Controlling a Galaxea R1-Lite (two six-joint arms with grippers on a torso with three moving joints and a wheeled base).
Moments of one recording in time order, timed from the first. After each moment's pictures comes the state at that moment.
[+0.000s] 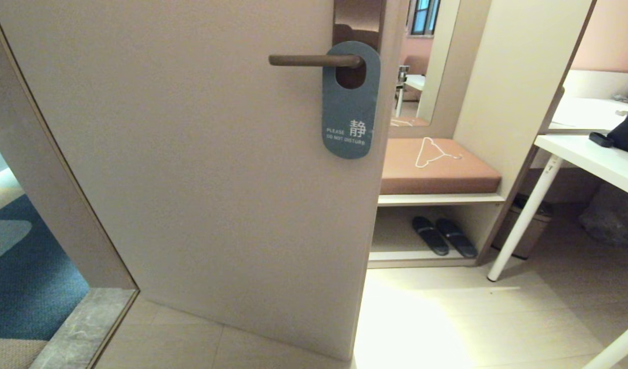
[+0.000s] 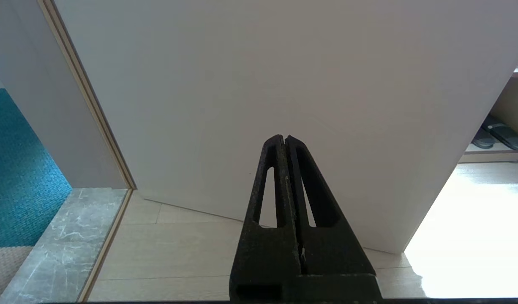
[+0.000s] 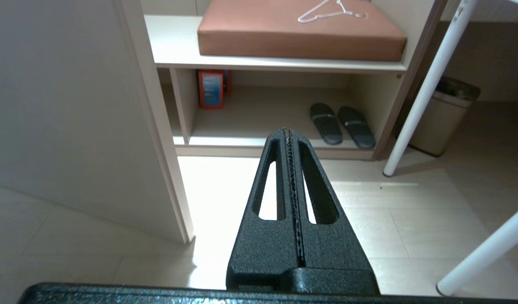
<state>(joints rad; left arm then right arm) 0.00 0.00 0.00 0.00 0.01 -0.01 0.00 0.00 -0.03 0.07 -0.01 0.02</state>
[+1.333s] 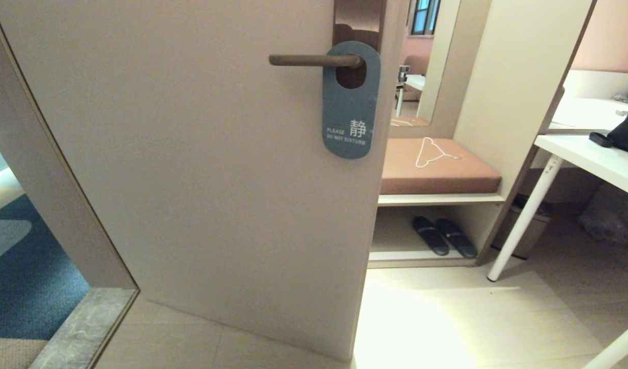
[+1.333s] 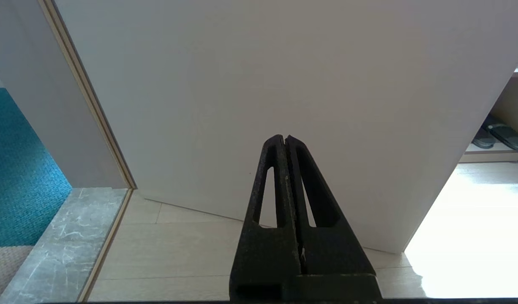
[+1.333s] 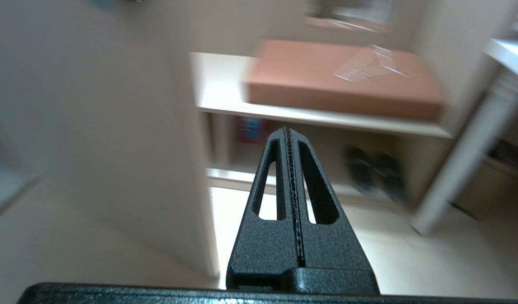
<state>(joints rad) 0.00 0.00 0.00 0.00 0.01 -0.01 0.00 0.57 -0.44 -0.13 0.19 0.01</state>
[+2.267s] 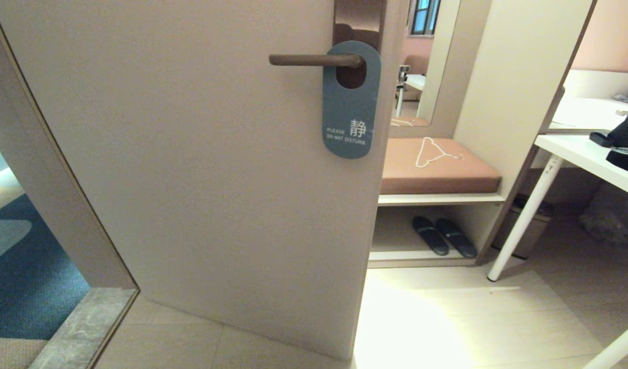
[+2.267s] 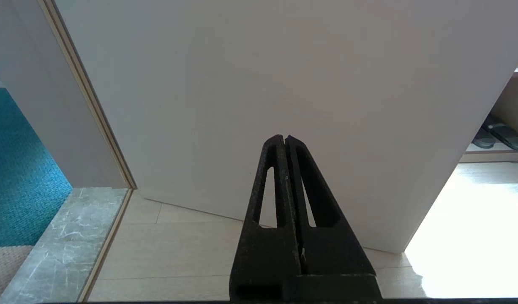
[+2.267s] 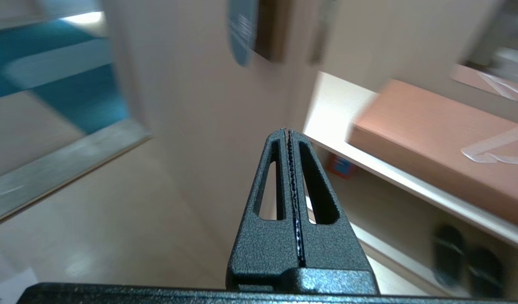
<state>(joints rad) 0.00 0.00 0.00 0.00 0.01 -0.01 0.01 1.02 -0.84 -0.13 0.64 -0.08</state>
